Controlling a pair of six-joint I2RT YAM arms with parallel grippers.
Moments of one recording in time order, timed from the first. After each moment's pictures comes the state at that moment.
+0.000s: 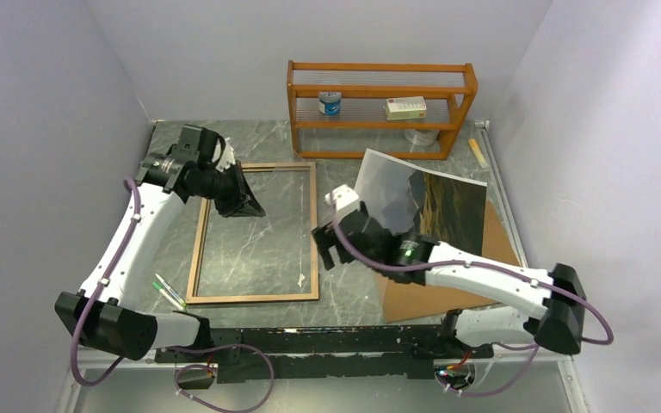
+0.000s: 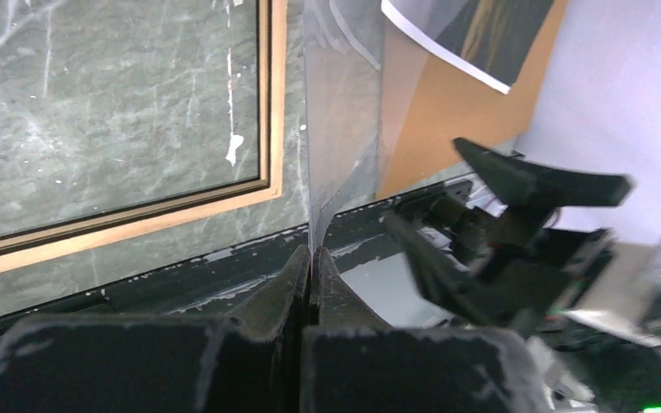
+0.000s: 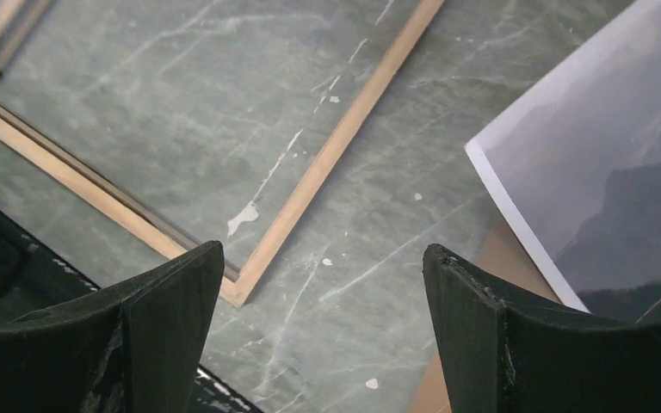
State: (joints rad) left arm -0.29 1.30 1.45 -1.16 0.42 -0.61; right arm 1.06 1.17 0.96 -0.41 0.33 0.37
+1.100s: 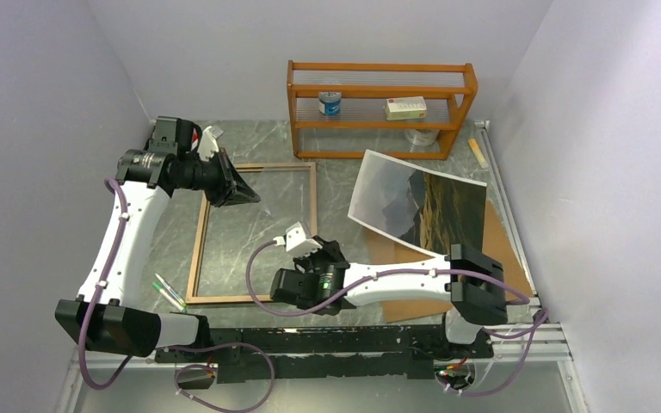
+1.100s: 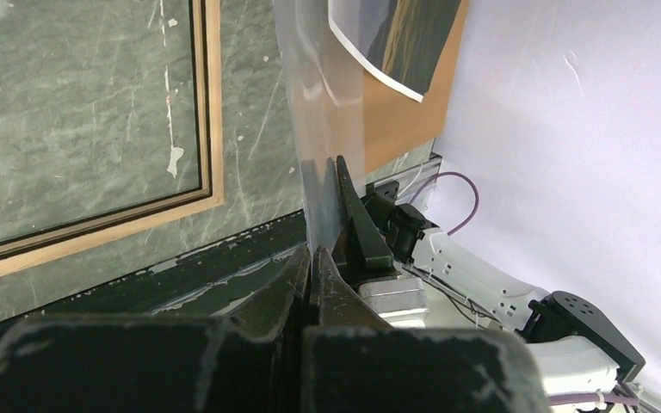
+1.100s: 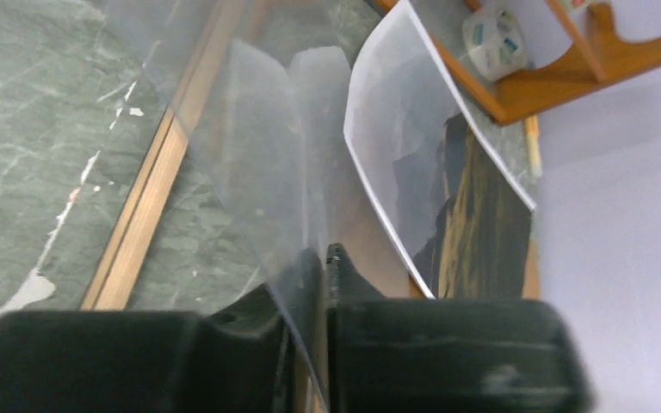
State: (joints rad) left arm -0.13 1.30 1.49 -1.14 0.64 -0.63; right arm 1.42 1.69 1.17 -0.66 1.23 0.48
